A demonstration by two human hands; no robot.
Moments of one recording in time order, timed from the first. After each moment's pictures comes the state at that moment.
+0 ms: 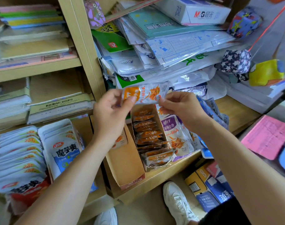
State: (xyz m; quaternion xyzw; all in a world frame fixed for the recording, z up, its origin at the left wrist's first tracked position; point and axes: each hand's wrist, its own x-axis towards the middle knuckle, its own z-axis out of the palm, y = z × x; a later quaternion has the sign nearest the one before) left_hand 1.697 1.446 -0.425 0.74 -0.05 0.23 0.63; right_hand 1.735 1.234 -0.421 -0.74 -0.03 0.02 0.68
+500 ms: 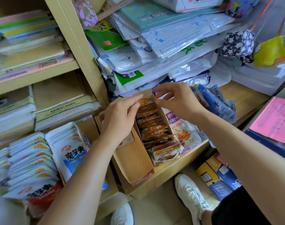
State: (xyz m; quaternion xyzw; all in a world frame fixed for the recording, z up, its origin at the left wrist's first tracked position) left_hand 1.707 1.457 -0.437 0.90 -0.17 0.21 0.34; right_hand 1.735 1.247 -0.425 -0.88 -0.10 -0.07 0.47
